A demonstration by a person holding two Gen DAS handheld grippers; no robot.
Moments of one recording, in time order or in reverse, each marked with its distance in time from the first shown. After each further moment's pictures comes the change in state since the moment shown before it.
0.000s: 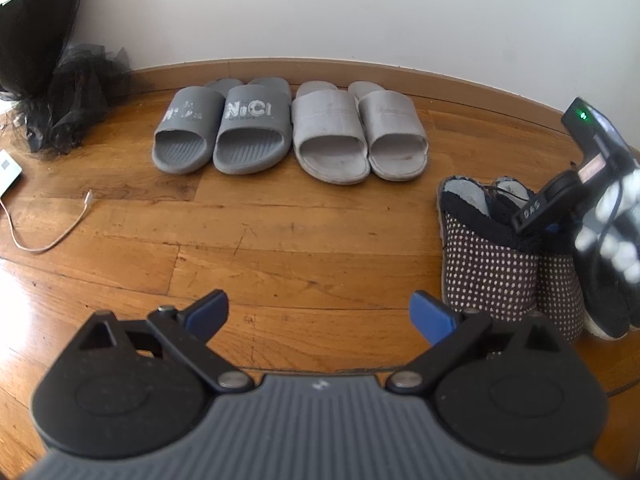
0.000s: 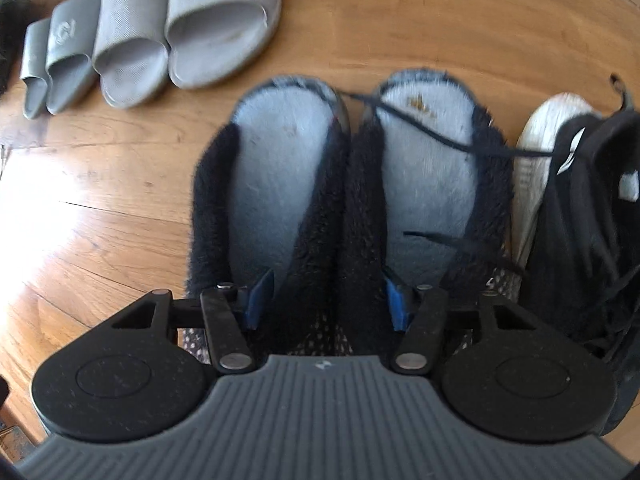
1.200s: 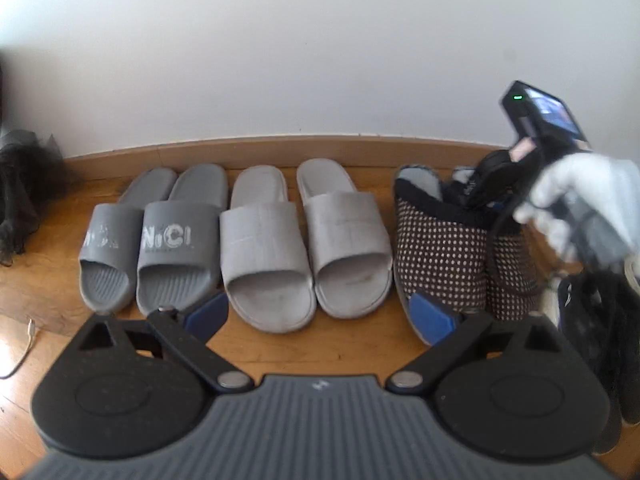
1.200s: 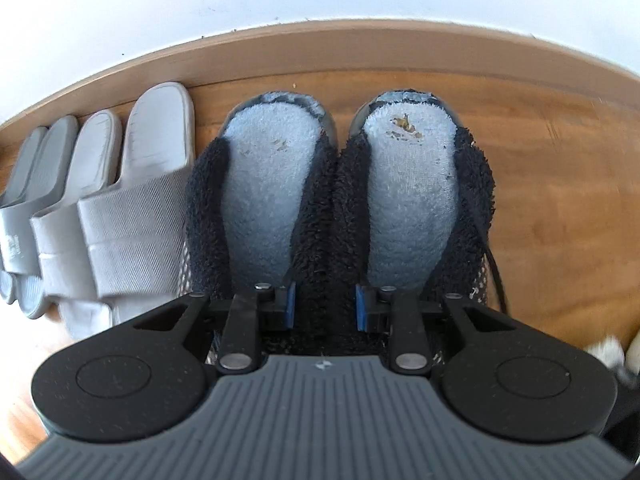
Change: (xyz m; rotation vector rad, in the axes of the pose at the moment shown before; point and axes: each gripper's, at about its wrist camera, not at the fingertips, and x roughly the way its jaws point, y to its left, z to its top) left arm 0.062 -0.051 0.134 0.063 -0.096 -0.045; right arm -0.018 -0.051 0.180 0.094 -0.195 -0.034
